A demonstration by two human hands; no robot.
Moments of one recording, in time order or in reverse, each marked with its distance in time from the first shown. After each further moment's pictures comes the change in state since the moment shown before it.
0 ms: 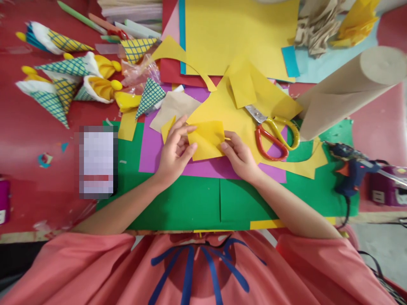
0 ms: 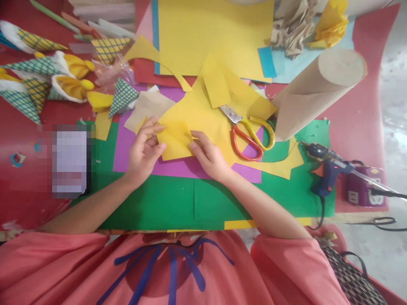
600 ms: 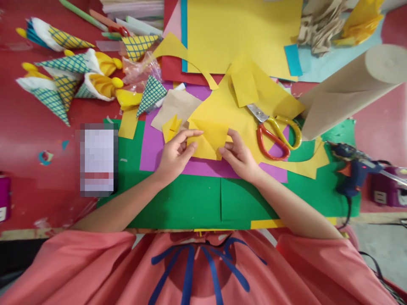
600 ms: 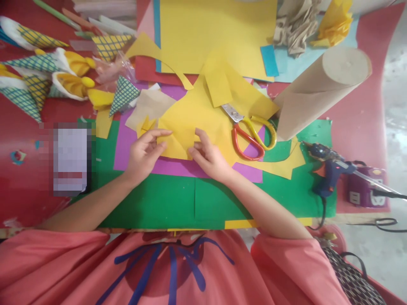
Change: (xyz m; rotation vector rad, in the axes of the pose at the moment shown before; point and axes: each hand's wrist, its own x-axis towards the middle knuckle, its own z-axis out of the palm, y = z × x) left_hand 0.002 0.007 -0.001 -0.080 -0.015 -0.112; right_hand -0.003 0.001 0.000 0.001 -0.115 -0.006
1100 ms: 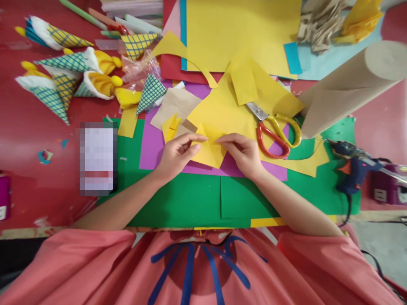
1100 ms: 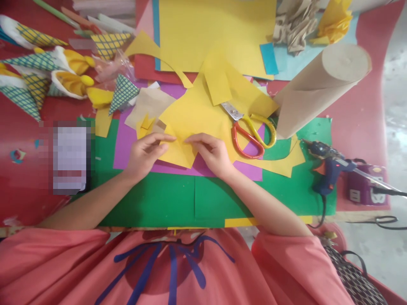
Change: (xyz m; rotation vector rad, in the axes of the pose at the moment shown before) left_hand -0.001 0.006 -0.003 0.039 -0.062 0.017; right_hand 0.005 -0.004 -0.005 -0.039 0.225 -0.063
